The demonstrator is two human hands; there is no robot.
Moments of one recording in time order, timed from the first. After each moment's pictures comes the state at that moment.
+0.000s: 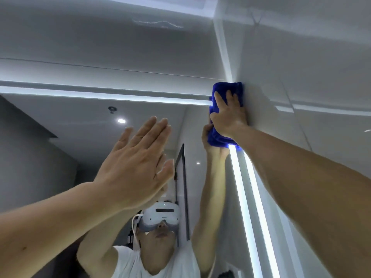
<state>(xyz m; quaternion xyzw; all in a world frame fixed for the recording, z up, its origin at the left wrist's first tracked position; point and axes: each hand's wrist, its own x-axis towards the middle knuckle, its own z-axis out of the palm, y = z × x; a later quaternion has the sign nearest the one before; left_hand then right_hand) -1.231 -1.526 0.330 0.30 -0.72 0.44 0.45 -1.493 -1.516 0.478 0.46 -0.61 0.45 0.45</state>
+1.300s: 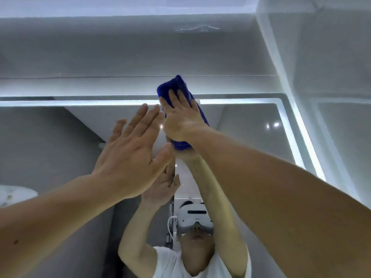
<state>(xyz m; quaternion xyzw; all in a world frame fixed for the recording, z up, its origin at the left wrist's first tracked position) -1.122 -1.525 0.335 0.34 -0.68 0.40 0.51 -1.259 -1.579 0.465 0.62 -0.48 0.35 0.51</state>
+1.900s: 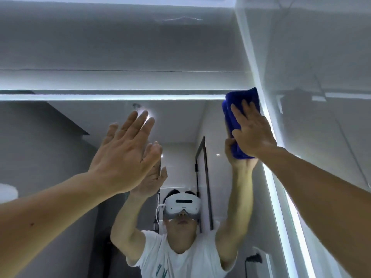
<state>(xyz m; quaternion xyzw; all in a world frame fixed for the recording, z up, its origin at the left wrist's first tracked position) -1.146 -1.525 0.330 0.36 -0.71 0.37 0.47 -1.475 -1.520 0.407 0.49 -0.58 0.41 0.51</state>
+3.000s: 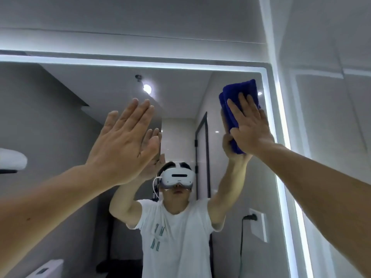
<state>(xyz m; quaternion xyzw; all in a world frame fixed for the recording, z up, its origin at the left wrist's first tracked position) -1.105 -1.532 0.274 0.32 -0.73 0.36 0.48 -1.436 -1.532 0.337 0.51 -0.59 0.36 0.51</state>
